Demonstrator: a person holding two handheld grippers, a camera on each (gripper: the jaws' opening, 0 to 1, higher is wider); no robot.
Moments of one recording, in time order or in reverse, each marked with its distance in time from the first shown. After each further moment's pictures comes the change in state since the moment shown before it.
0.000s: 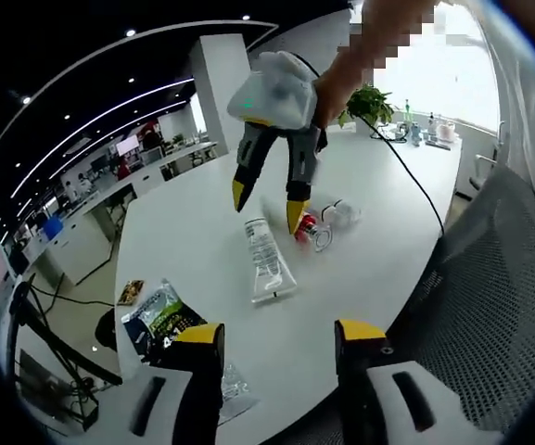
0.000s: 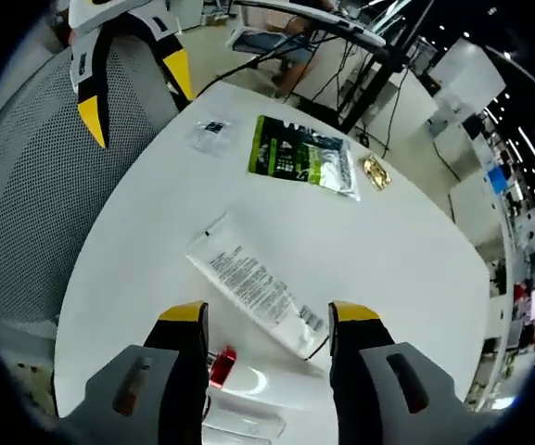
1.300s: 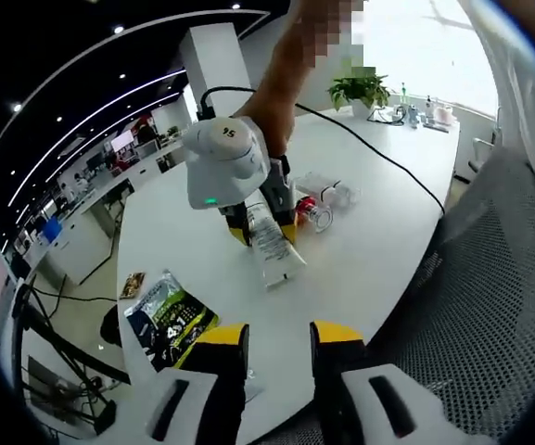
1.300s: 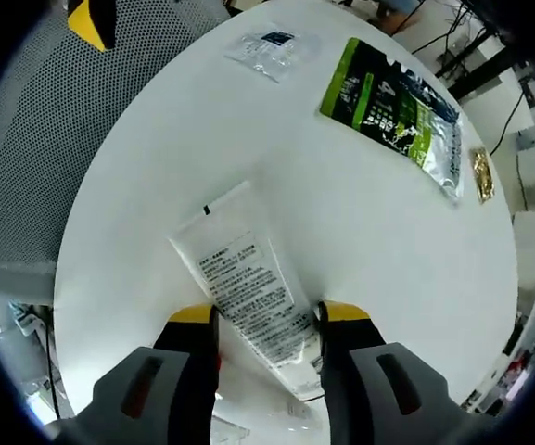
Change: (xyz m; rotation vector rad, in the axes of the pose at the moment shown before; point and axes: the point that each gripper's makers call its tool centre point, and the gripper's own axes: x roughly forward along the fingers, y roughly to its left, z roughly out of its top) left arm -0.001 0.005 -0.011 0.040 0.049 0.007; right arm 0.055 0.017 -0.017 -0.228 0.328 0.279
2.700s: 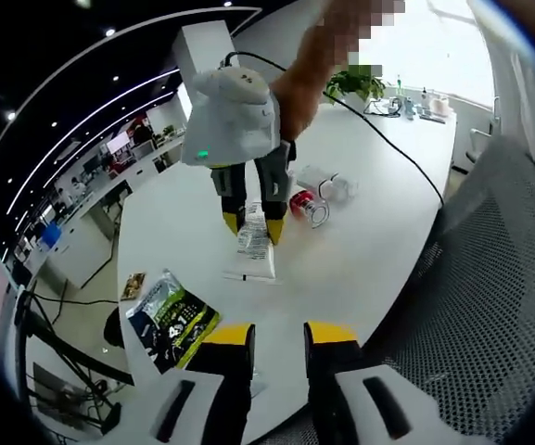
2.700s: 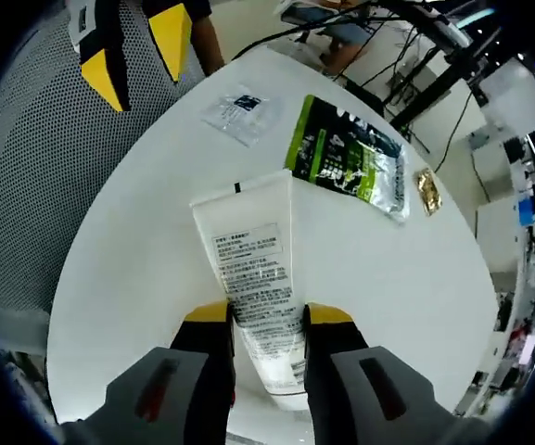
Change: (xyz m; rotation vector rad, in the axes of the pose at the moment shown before) left arm 0.000 0.001 -0.003 0.034 0.022 0.001; right arm -0.042 -0.008 0.029 0.150 -0.258 -0.262
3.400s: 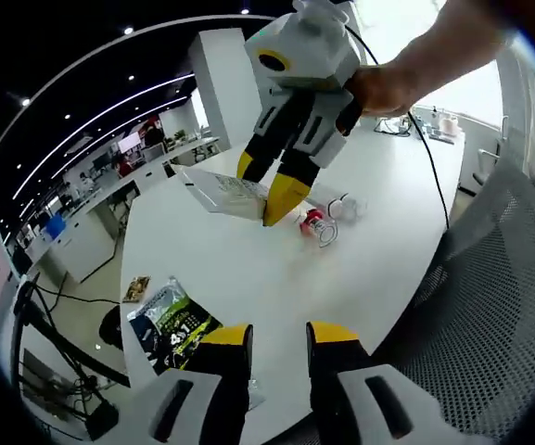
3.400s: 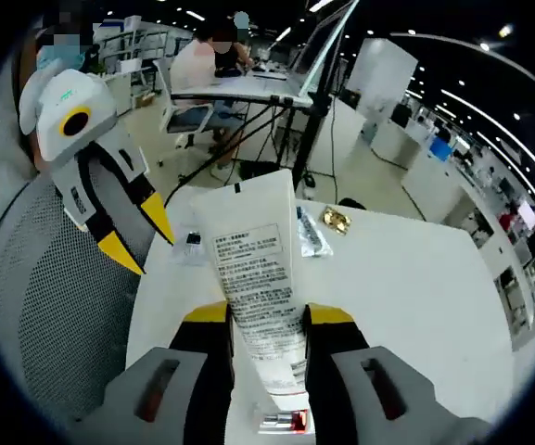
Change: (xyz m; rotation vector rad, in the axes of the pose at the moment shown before) left arm -0.006 0.006 0.026 -0.132 -0.138 -0.005; right arm -0.090 -0.002 0.048 0.597 -0.467 -0.281
